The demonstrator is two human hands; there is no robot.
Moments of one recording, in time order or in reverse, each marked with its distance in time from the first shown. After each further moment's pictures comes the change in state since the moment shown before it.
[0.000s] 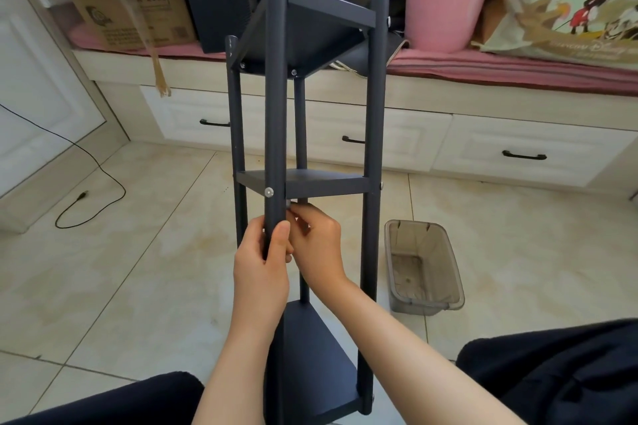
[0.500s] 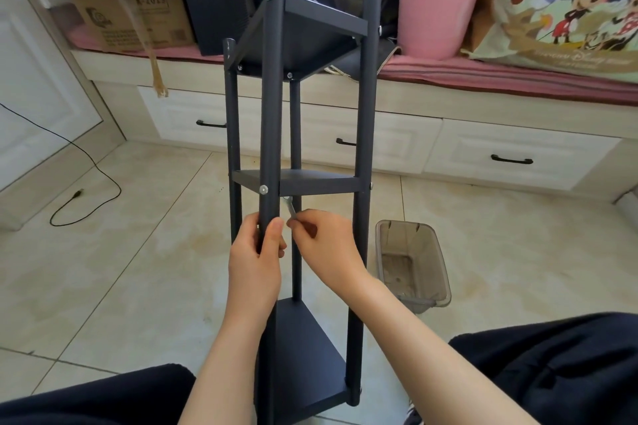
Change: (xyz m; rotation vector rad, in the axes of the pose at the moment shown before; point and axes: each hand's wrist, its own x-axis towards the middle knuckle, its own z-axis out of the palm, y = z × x) left_hand -0.003 0.001 0.002 0.037 -0.018 -0.002; right_hand -0.012 -0.026 -0.049 -0.273 -0.208 0.017
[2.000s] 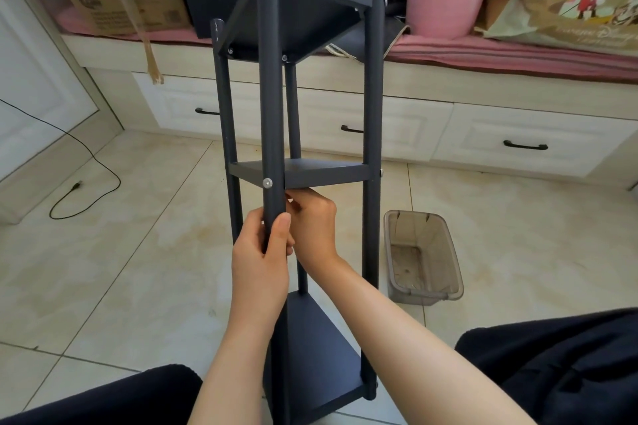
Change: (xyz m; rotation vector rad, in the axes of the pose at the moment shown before) left_hand 0.000 0.000 0.000 -0.058 -0.001 -0.003; right_hand 0.041 0.015 0.058 0.126 0.380 -0.209
